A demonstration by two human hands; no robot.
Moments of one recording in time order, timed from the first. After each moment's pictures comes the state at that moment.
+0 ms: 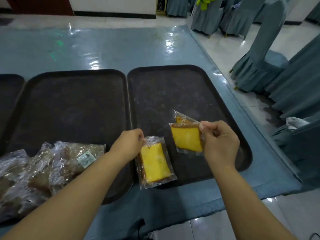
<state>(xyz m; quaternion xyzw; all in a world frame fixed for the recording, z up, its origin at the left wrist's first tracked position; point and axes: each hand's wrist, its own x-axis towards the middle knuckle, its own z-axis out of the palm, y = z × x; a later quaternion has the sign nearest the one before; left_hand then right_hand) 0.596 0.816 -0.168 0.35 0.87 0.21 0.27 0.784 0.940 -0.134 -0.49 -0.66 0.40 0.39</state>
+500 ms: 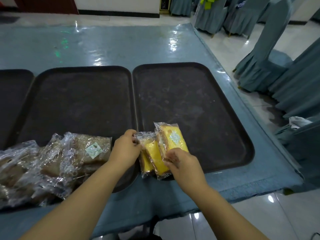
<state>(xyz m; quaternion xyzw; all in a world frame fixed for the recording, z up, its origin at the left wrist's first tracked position) 0.611 0.778 -0.187 0.25 0.87 0.33 0.27 0.786 0.865 -0.191 -0.35 -0.84 0.41 0.11</state>
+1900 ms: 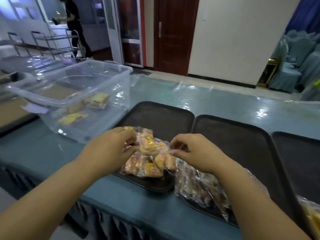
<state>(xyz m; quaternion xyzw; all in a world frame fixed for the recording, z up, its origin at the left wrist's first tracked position) 0.441 0.286 -0.002 0.26 0.95 0.15 -0.06 0.489 0.522 -0.012 0.06 -0.97 0.25 0.00</state>
